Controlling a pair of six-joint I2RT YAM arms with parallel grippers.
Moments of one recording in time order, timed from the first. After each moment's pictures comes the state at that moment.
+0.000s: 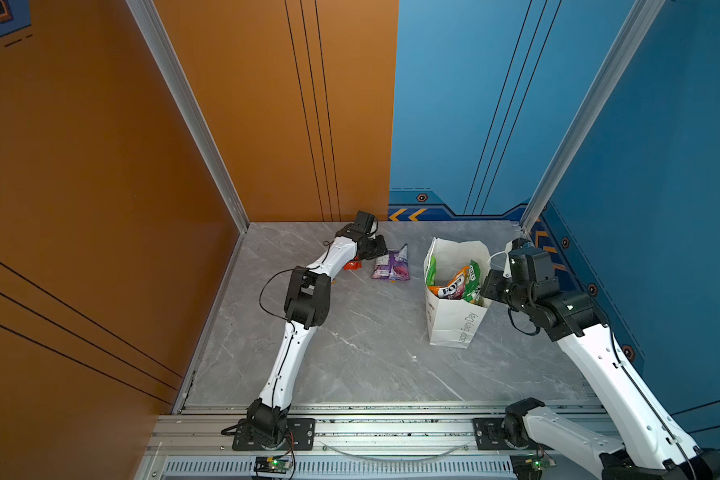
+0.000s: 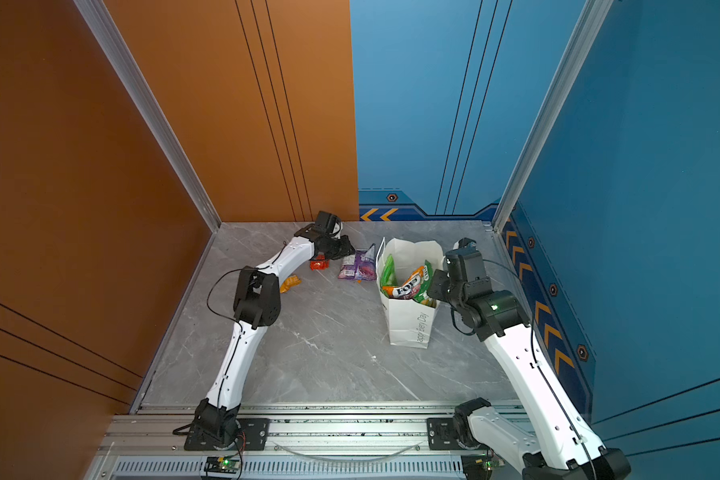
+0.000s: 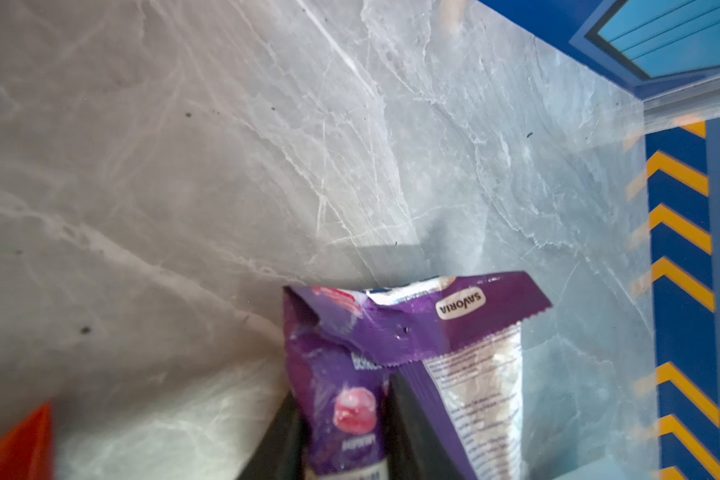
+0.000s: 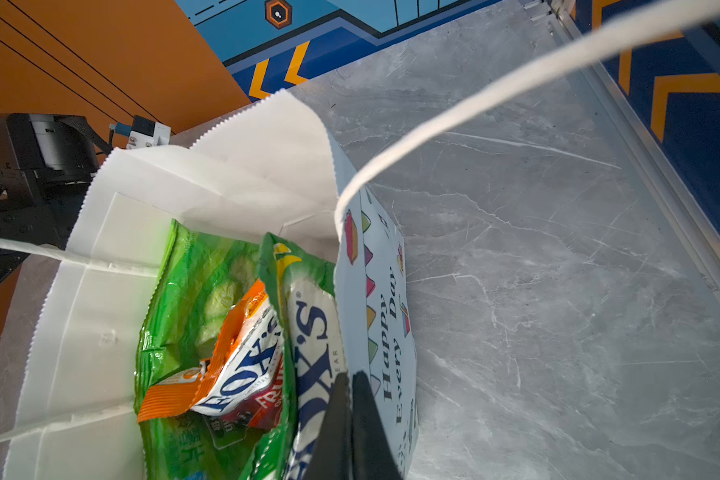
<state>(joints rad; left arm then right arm) -0.39 2.58 2.30 -0.61 0.30 -0.57 0.32 1.04 1.20 -0.90 0.15 0.52</state>
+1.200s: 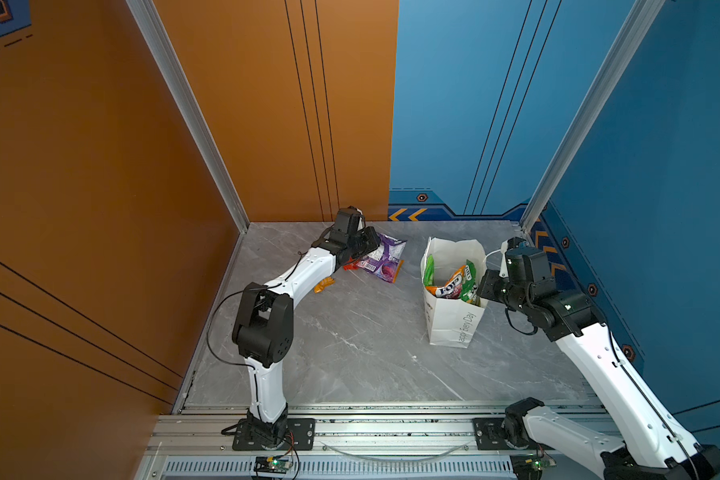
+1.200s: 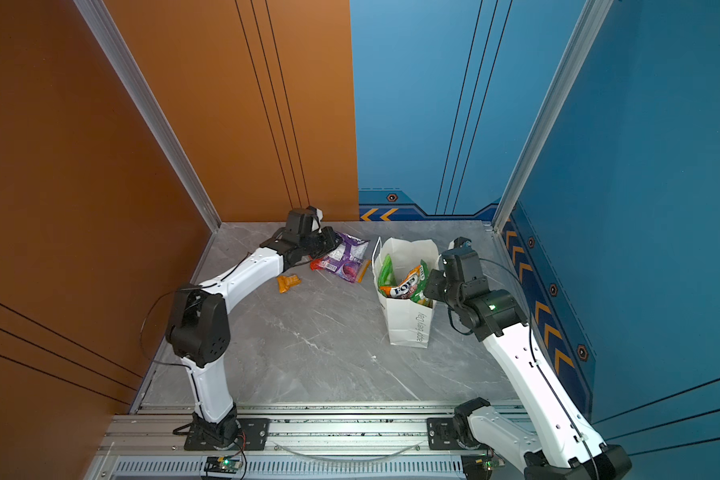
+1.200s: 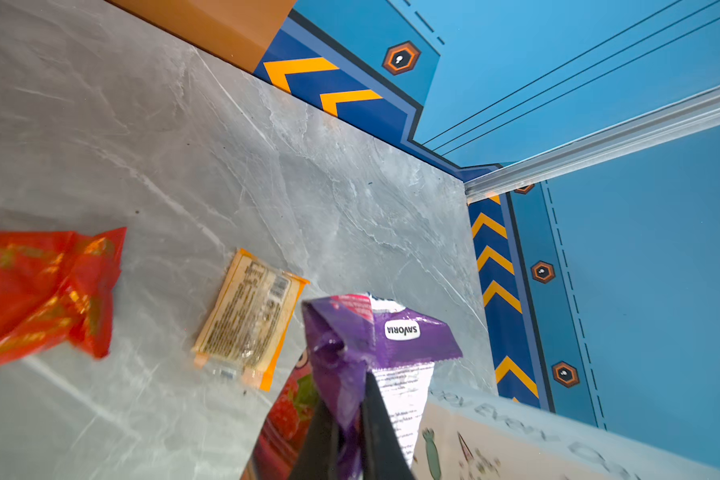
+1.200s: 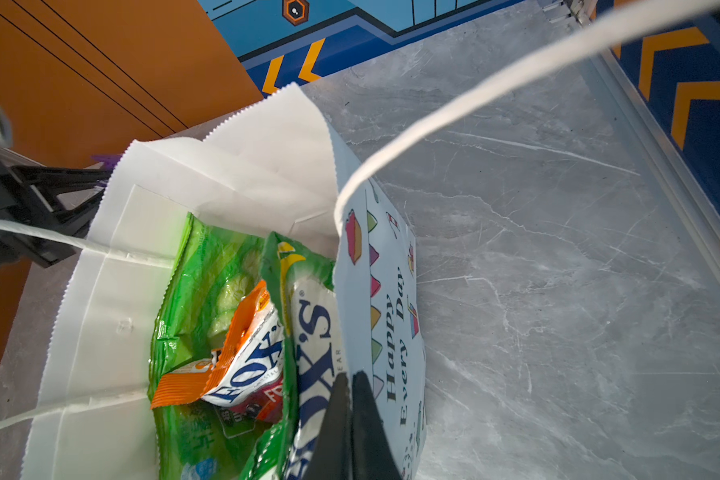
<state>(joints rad) -0.42 1.87 1.54 -0.22 0.23 -0.77 0.35 1.04 1.20 -0.89 0.15 0.52</state>
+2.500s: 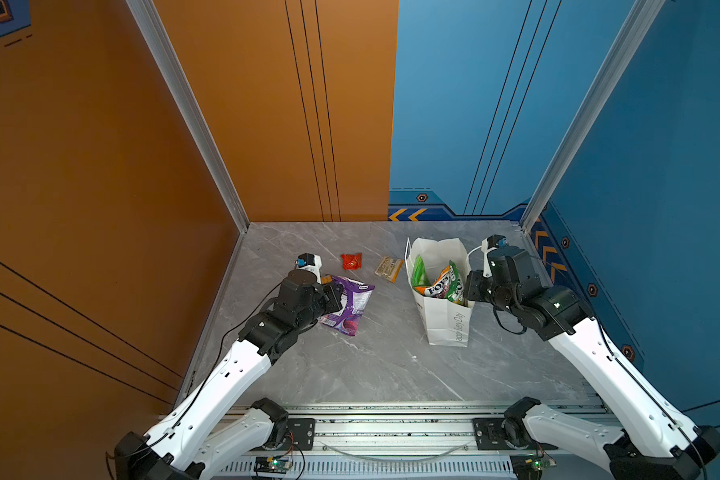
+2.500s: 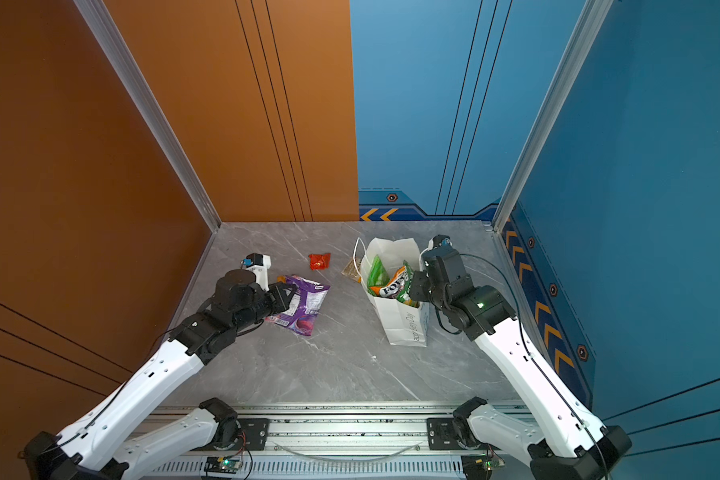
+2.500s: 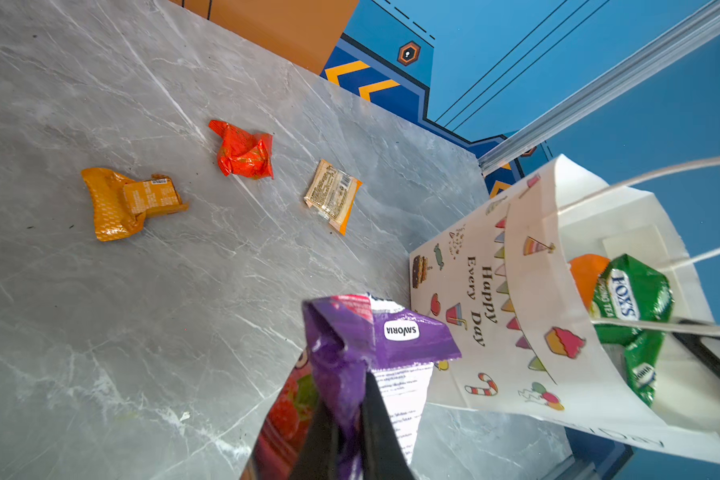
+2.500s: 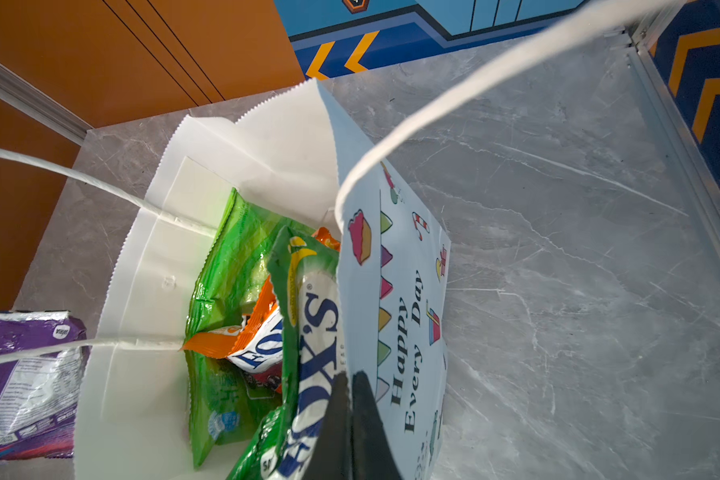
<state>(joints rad) -0.52 0.94 0.87 -0.42 0.01 -0.69 0.51 1.09 1.25 -0.89 0.20 0.49</state>
